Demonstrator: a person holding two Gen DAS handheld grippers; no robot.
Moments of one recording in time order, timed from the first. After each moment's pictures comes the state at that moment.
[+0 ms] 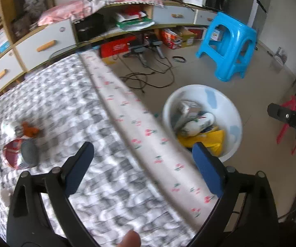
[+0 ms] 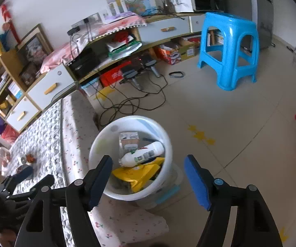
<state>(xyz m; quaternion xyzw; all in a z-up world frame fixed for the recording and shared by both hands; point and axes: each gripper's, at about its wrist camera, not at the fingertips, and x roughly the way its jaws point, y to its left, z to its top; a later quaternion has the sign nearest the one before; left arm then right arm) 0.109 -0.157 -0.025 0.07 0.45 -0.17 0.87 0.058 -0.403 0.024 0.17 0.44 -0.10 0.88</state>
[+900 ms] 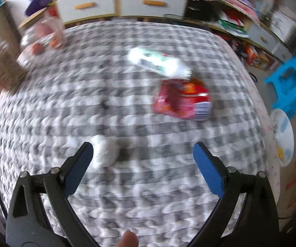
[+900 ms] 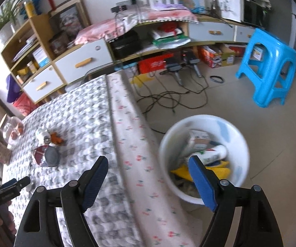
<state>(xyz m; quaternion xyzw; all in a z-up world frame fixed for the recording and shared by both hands) 0.095 0.091 -0.047 -0.07 0.52 0.05 0.85 0.119 -0.254 0.023 0.10 0.46 -0.02 0.88</state>
